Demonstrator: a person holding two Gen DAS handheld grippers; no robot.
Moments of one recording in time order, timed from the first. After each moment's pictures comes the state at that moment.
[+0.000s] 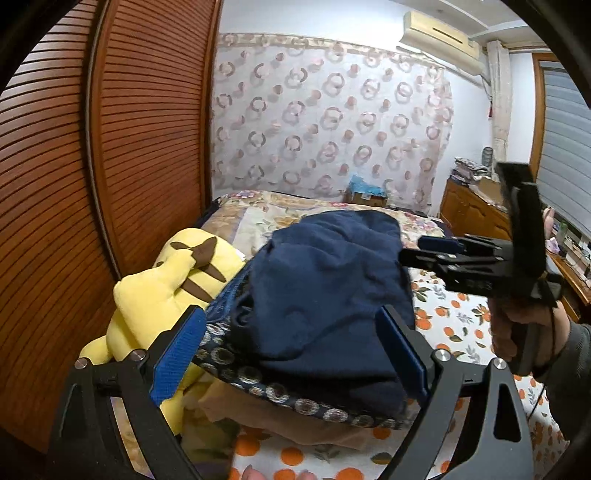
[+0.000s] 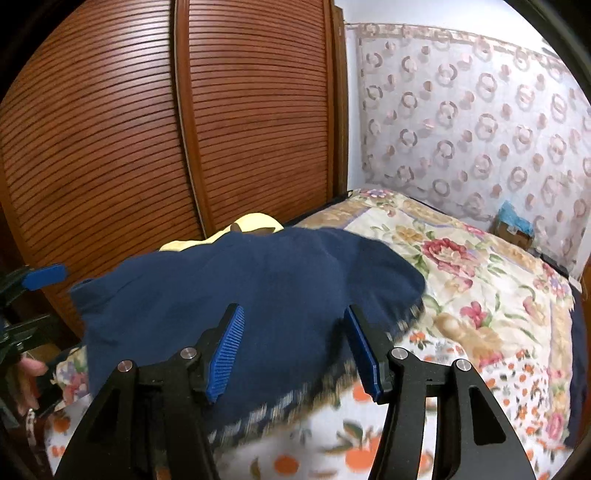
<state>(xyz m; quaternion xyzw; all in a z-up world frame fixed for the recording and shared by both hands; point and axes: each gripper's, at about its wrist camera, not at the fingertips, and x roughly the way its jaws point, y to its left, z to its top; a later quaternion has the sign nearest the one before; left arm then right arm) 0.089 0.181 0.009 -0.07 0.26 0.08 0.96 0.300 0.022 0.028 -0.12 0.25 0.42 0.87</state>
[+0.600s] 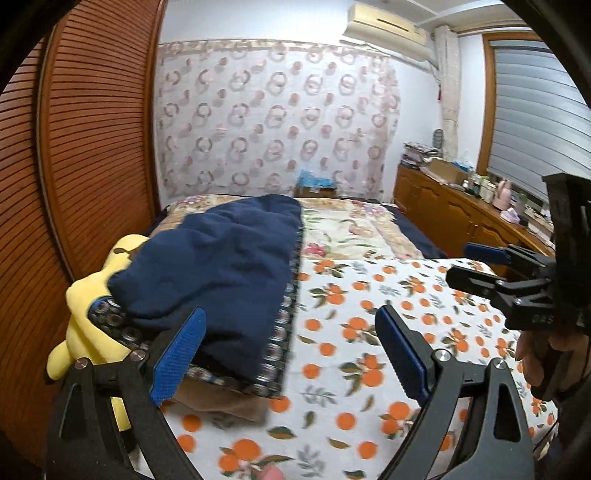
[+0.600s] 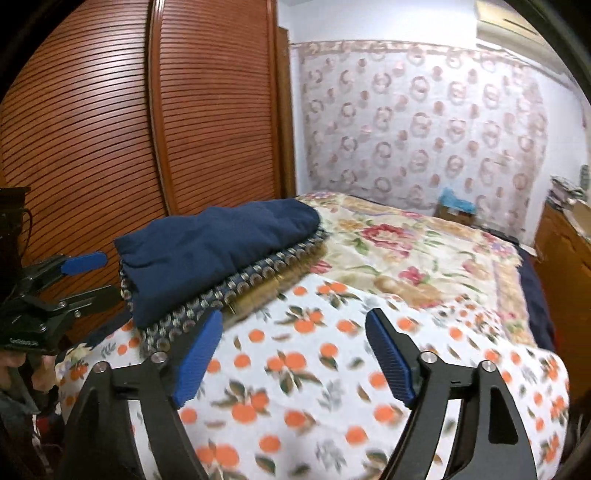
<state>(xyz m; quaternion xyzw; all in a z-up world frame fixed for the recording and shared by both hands) 0.067 0.084 0.011 -0.04 0.26 -0.01 0.96 0.156 -0.097 0.040 -0.08 0.23 0.32 0.92</state>
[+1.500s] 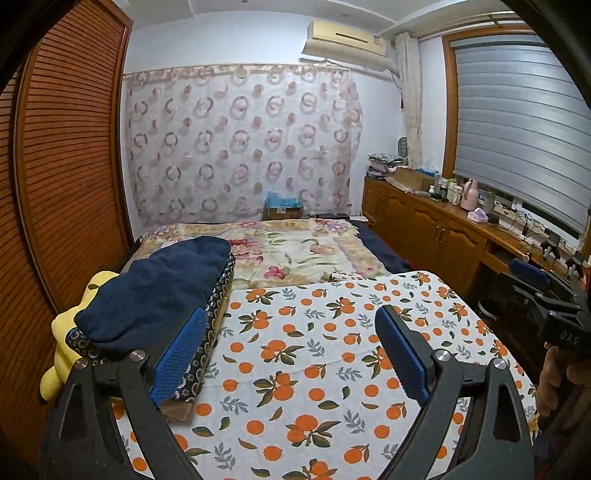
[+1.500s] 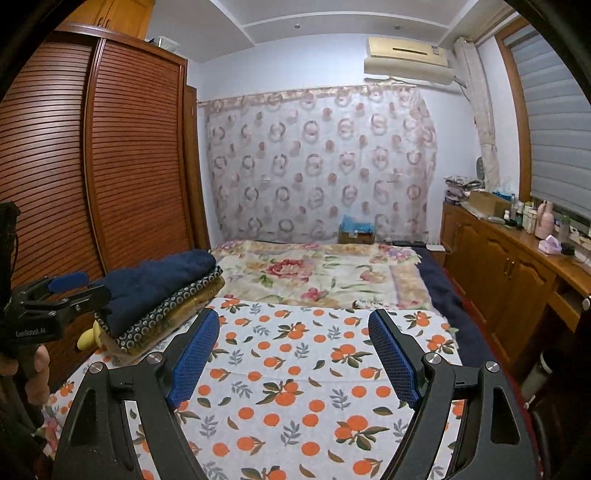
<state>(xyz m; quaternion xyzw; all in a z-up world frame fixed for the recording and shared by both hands) 0.033 -0.003 0.065 -0.01 0.22 -0.05 0.97 -0.002 -0.167 0.076 -0.01 0.15 0.16 0.97</state>
